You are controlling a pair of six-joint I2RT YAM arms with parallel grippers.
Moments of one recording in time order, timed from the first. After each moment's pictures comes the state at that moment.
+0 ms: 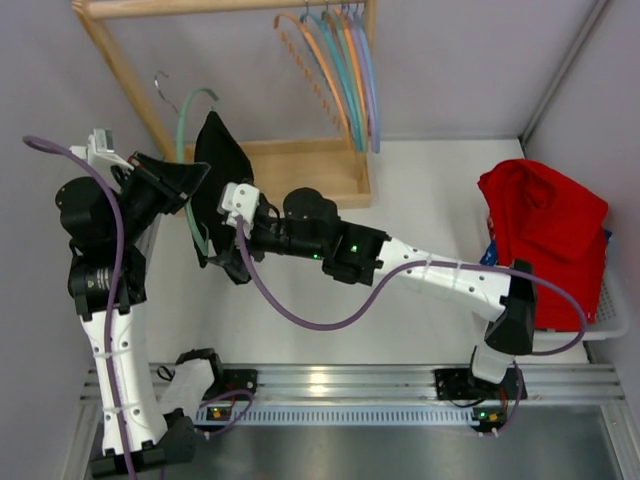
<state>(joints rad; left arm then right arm) 0.19 0.89 1.41 -0.52 0.56 -0.83 1.23 1.71 1.71 -0.03 -0.14 -0.22</state>
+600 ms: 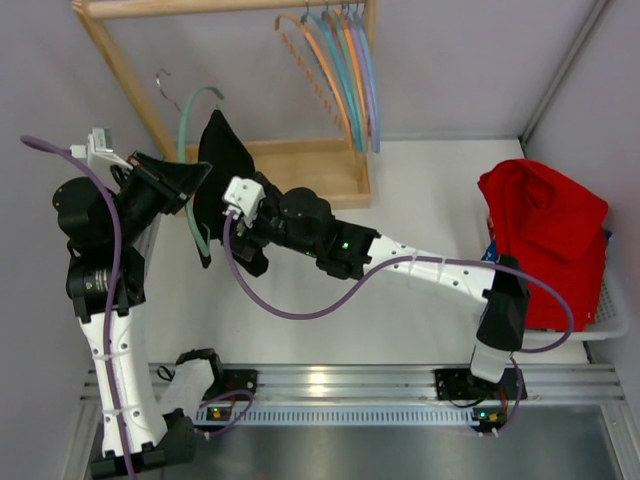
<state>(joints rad) 0.19 0.89 1.43 -0.52 0.59 -0.87 1.18 1.76 1.66 0.04 0.04 -0.30</state>
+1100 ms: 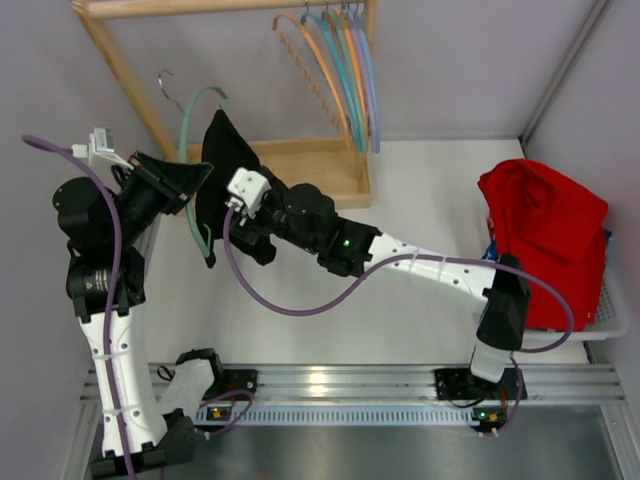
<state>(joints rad) 0.19 0.89 1.43 -0.52 0.61 -0.87 1.16 1.76 1.66 0.09 0.16 -0.36</state>
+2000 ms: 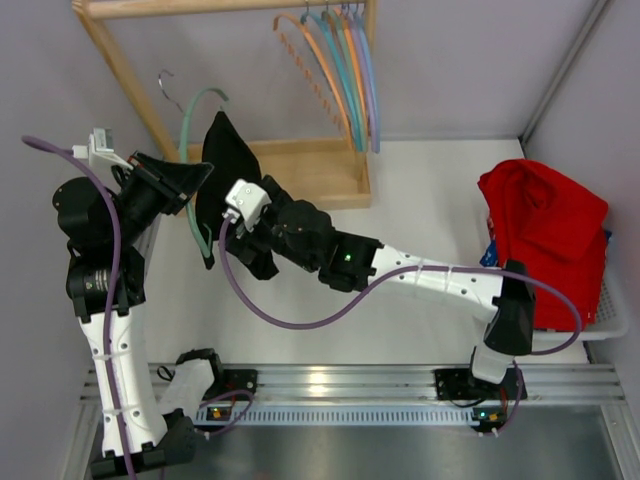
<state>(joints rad) 0.19 0.89 1.43 -0.52 0.61 -0.89 1.25 1.73 1.64 0.03 0.29 -0.29</state>
